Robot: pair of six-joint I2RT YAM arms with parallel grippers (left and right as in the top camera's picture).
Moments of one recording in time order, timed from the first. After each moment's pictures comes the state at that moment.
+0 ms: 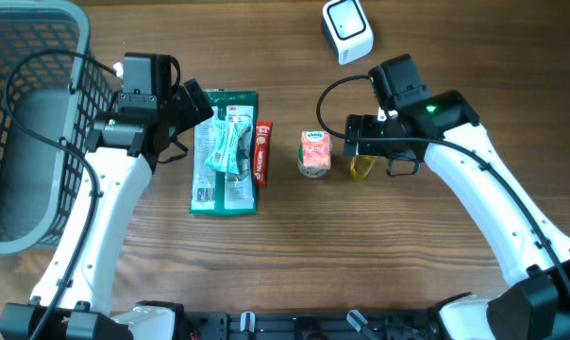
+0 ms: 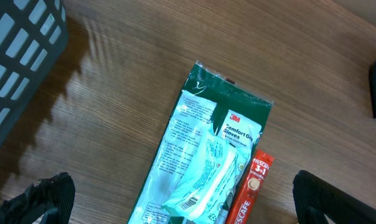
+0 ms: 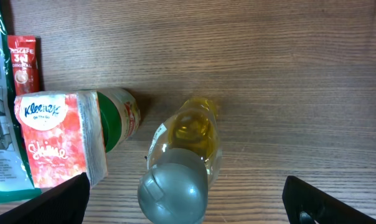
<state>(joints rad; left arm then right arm) -0.12 1.44 1.25 -0.76 -0.13 -0.55 0.37 1.57 1.35 -1.04 0.02 0.43</state>
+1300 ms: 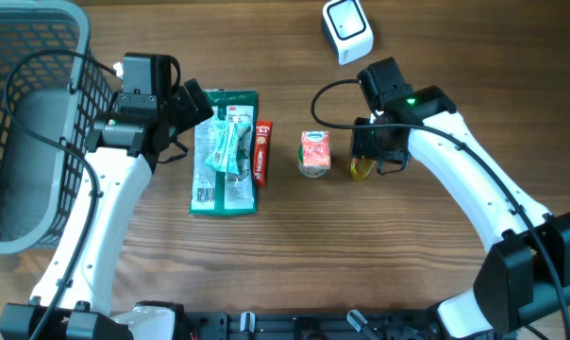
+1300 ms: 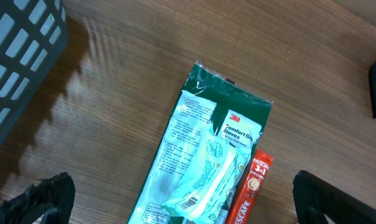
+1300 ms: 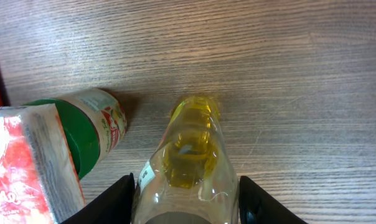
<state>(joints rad) -0.12 1.44 1.25 -0.76 -0.13 -0.55 0.37 1.69 1.33 -1.00 0.02 0.48</state>
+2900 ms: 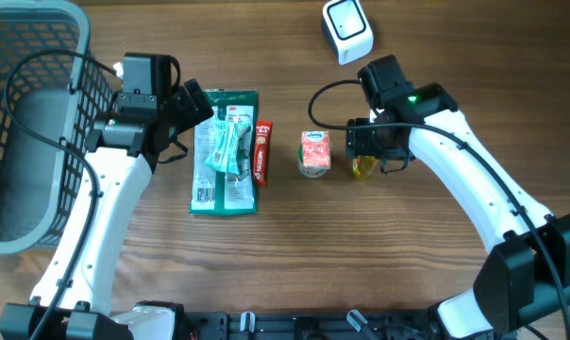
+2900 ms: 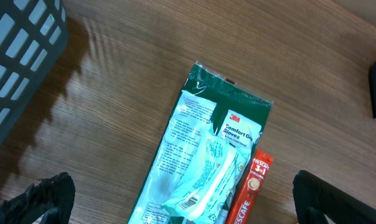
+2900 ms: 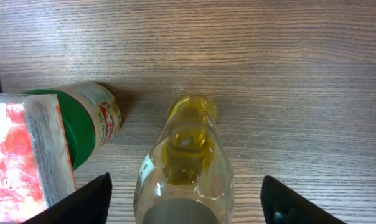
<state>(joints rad) -0.12 1.44 1.25 -0.76 -0.13 -0.55 0.37 1.69 1.35 -1.03 0.04 0.40</state>
